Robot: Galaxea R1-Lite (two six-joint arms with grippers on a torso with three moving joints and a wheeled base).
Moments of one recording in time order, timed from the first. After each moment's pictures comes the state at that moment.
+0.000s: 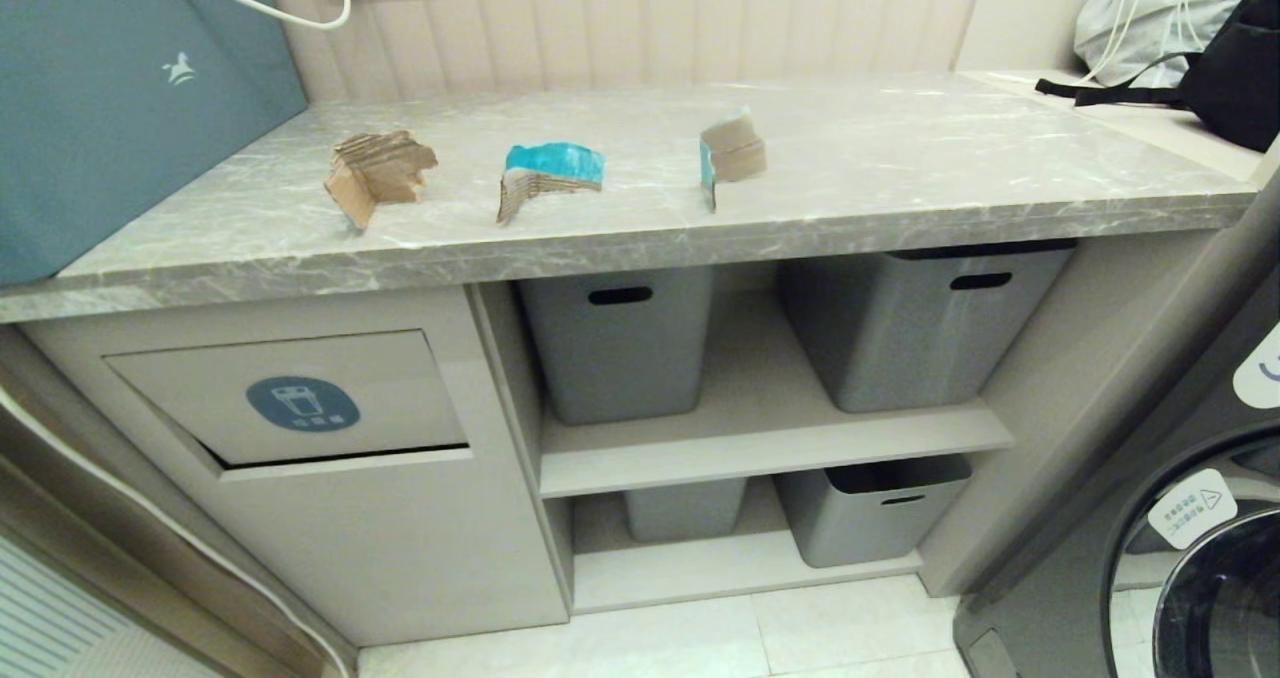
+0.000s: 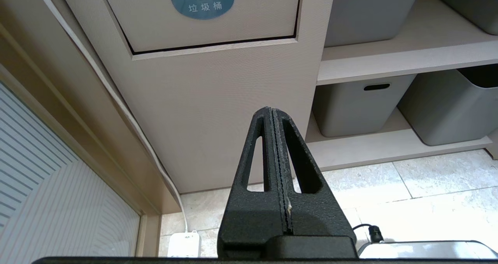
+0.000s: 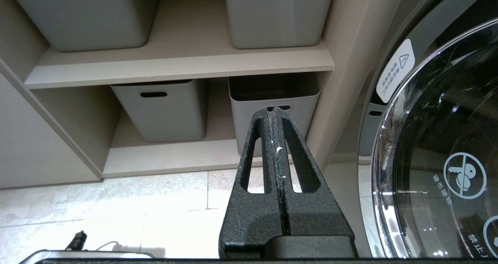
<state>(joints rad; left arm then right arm) 0.00 0.00 0.00 0.00 0.00 0.06 0.00 0.00 0.00 0.00 0.00 0.00</state>
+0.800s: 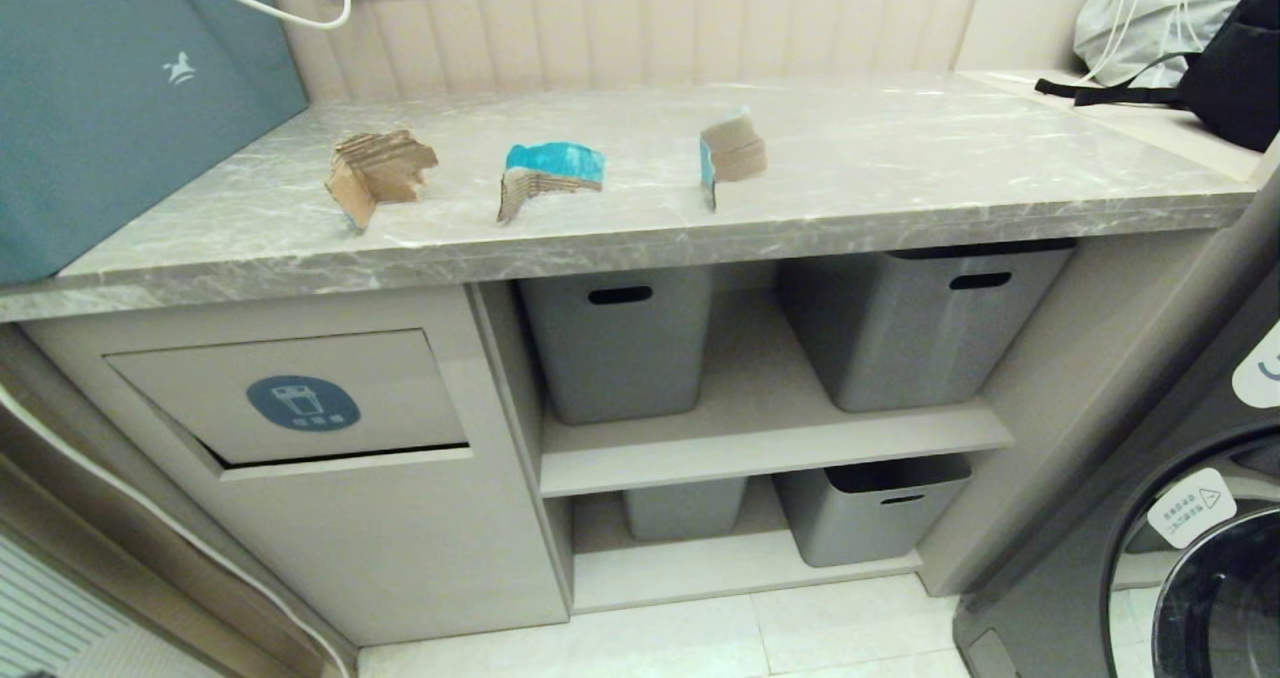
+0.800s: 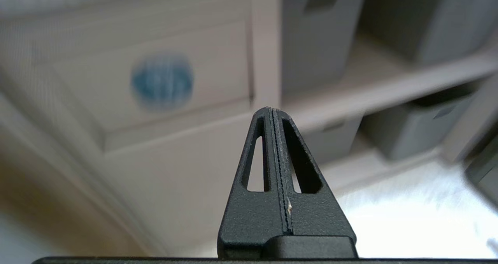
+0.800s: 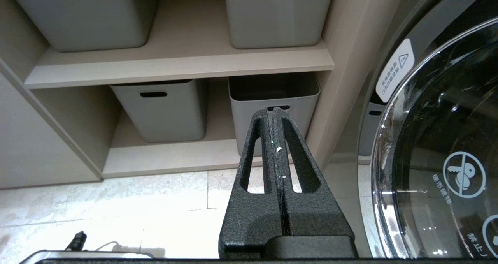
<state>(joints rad) 0.00 0.30 -0.17 -0.24 -0.19 0.12 0.00 0.00 0.00 0.00 0.00 0.00</state>
